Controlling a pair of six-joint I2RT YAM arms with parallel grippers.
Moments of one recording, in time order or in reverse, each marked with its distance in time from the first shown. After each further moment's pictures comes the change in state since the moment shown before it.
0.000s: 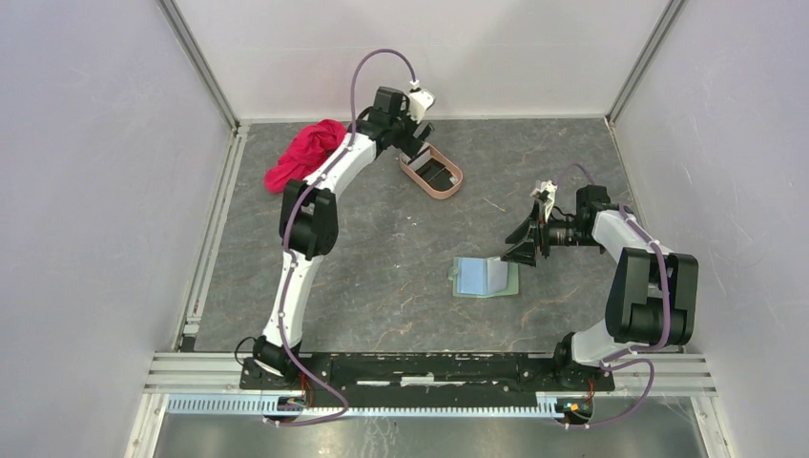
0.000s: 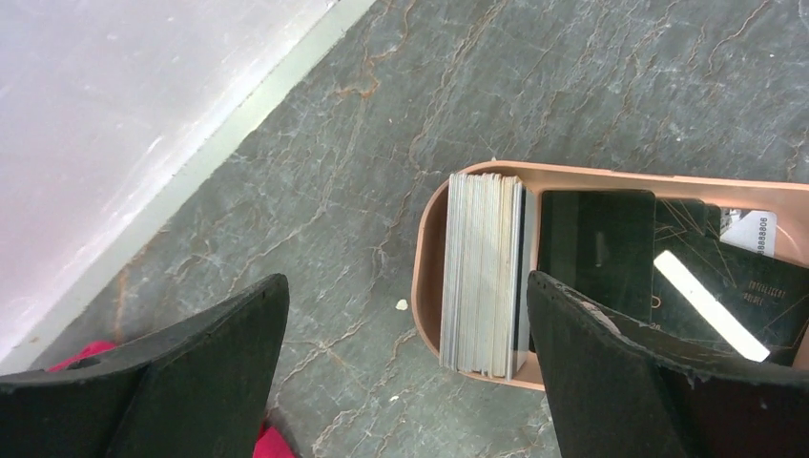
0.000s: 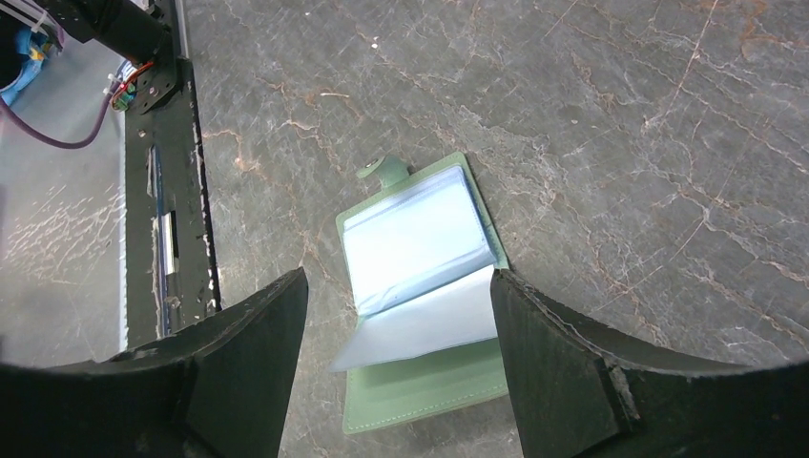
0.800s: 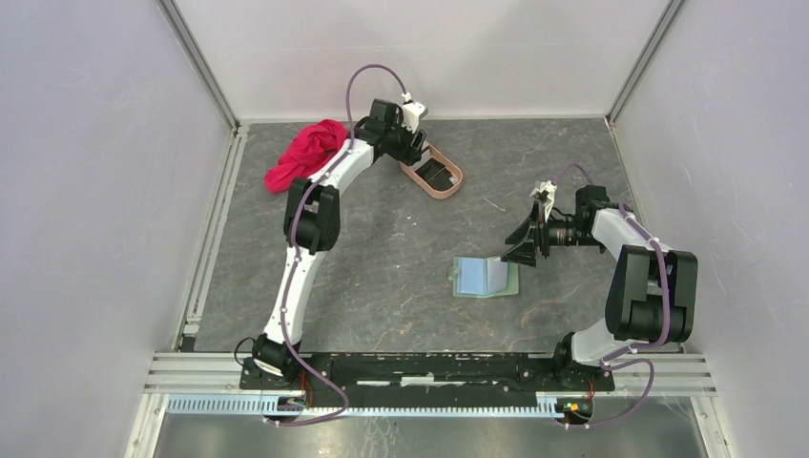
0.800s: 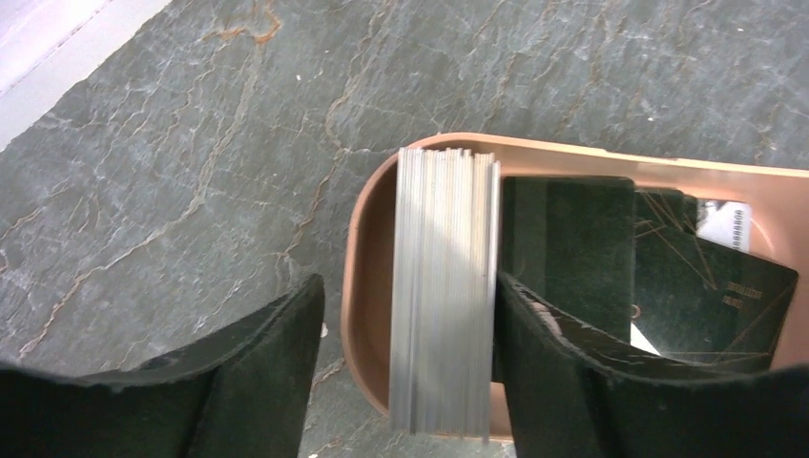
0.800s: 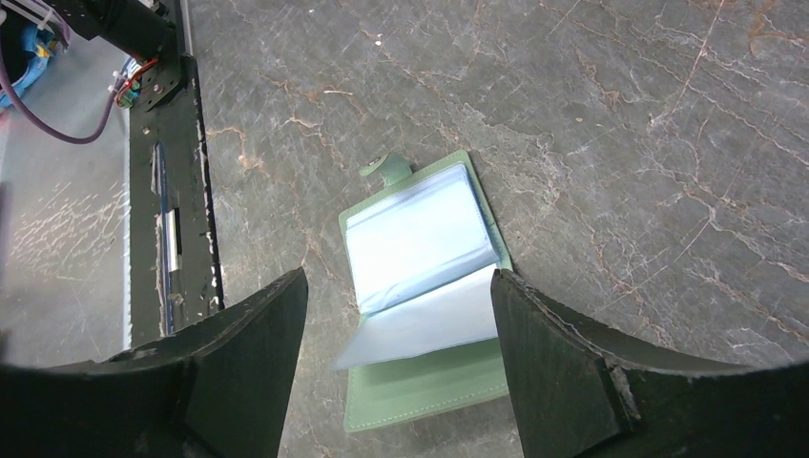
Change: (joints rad) left arm 0.055 0.127 0.028 0.016 0.222 -0.148; right arm 0.000 0.020 0.011 -0.033 -0.002 -0.030
